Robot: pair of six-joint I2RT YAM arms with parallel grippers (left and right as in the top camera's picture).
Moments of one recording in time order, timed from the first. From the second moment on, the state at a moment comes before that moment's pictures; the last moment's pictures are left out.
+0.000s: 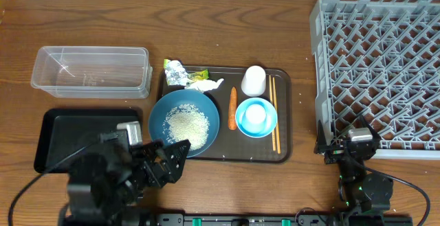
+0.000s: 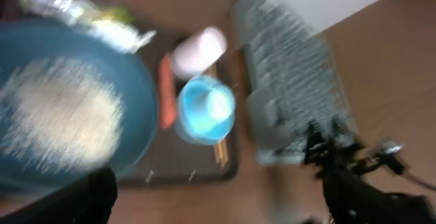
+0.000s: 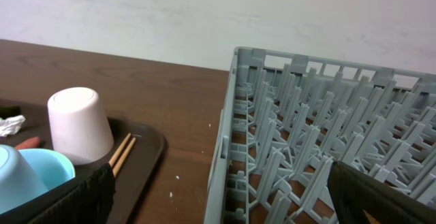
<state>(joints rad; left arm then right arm) -0.07 0.44 0.79 -0.95 0.55 -0.56 0.02 0.02 0.01 -0.07 -0.08 -0.09</state>
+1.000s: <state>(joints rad) -0.29 1.00 1.02 -1.22 0.39 -0.51 0.02 0.02 0.01 -0.07 -0.08 -0.09</state>
